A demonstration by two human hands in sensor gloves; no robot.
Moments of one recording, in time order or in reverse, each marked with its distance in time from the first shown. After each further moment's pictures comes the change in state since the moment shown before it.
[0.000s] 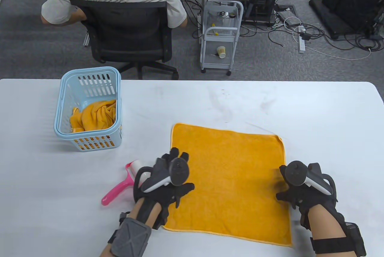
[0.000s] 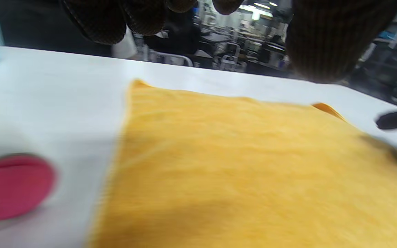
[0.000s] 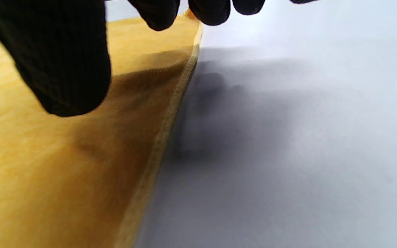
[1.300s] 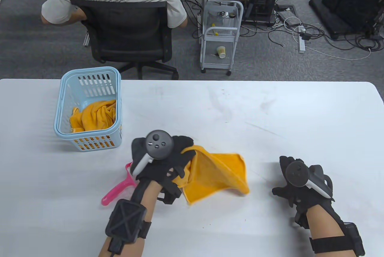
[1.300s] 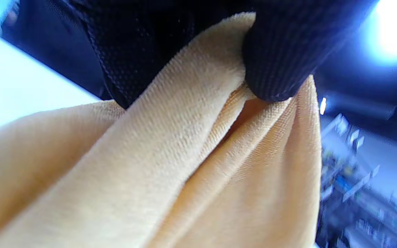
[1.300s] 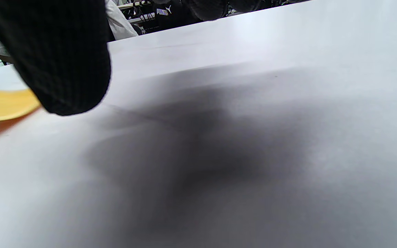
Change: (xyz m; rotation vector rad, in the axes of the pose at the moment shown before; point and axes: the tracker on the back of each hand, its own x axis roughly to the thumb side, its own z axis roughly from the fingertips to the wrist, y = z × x) left_hand -0.070 0.108 0.028 0.435 0.018 0.583; right_hand 0.003 0.000 0.000 -0.134 -0.045 -0.079
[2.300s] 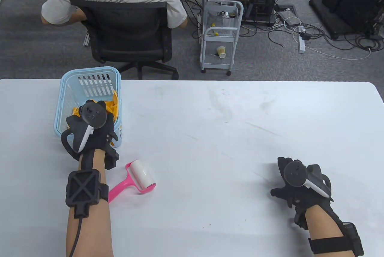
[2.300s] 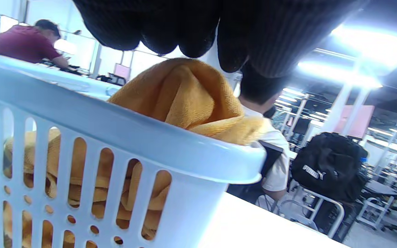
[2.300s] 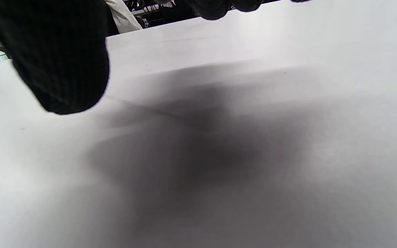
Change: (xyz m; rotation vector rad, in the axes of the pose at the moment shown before) left_hand -0.128 0.084 -0.022 0.263 0.444 -0.446; right_hand 0.006 -0.001 0.000 0.034 -0.018 0.001
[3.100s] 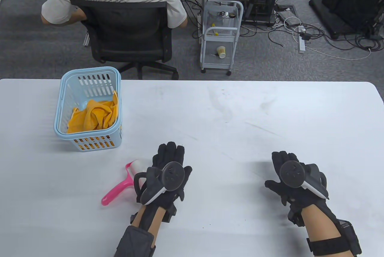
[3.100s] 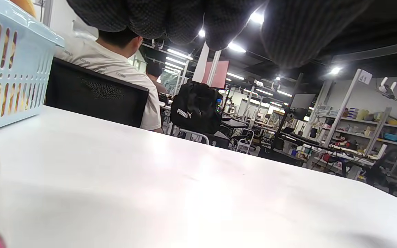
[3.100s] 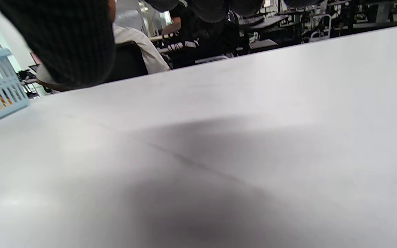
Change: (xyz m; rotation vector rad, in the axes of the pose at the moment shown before) left_hand 0.123 -0.092 0.158 -0.125 -0.458 0.000; right_hand 0.042 -0.036 0.016 -0.173 -0.101 -0.006
